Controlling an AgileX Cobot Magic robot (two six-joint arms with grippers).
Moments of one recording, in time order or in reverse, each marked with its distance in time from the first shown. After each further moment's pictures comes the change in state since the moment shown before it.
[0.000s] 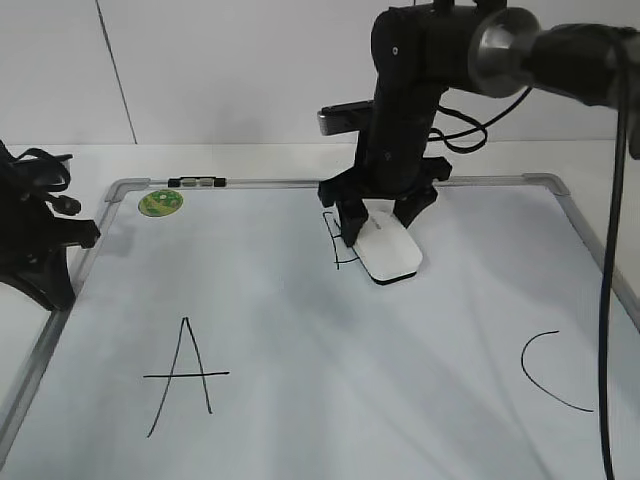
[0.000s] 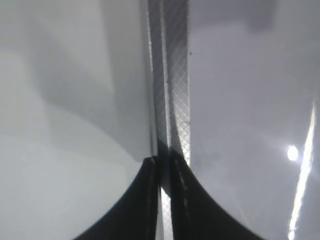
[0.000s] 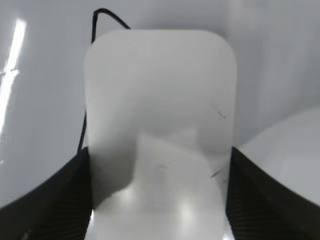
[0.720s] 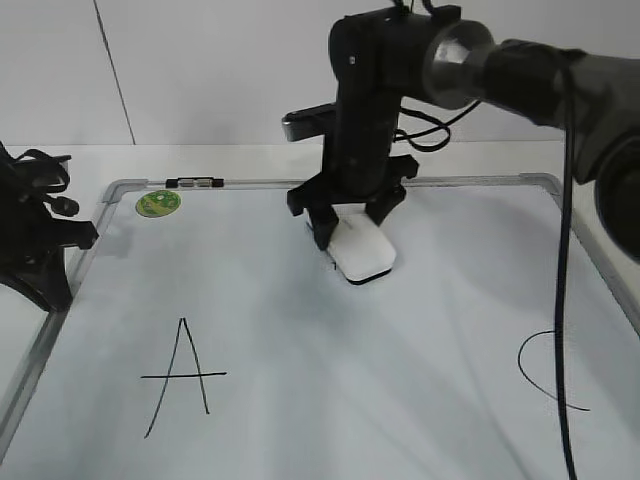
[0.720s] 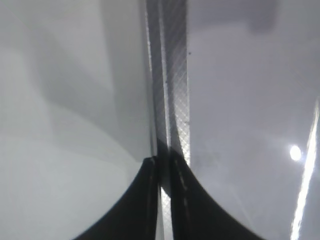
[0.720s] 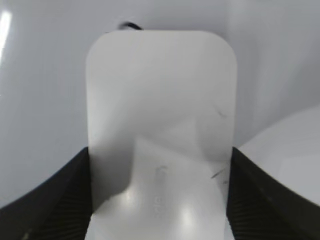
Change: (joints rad) left arm 0.000 0.000 0.000 0.006 0.002 0.000; right arm 0.073 0.076 -0.113 -0.033 0.055 -0.004
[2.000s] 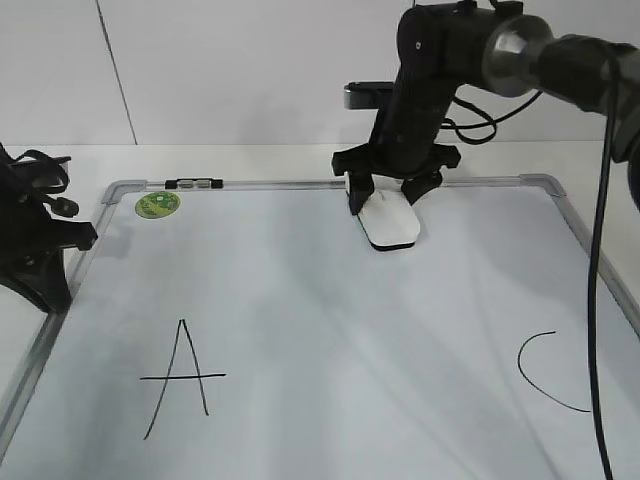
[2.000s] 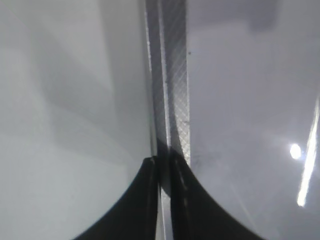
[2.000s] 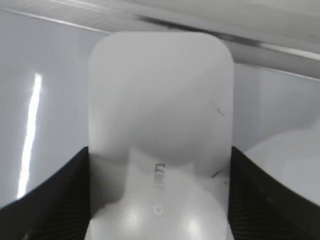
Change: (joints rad) left arm 0.002 0.000 0.000 0.004 0.009 0.000; right arm -0.155 0.028 -0.018 0.041 -0.102 0.079
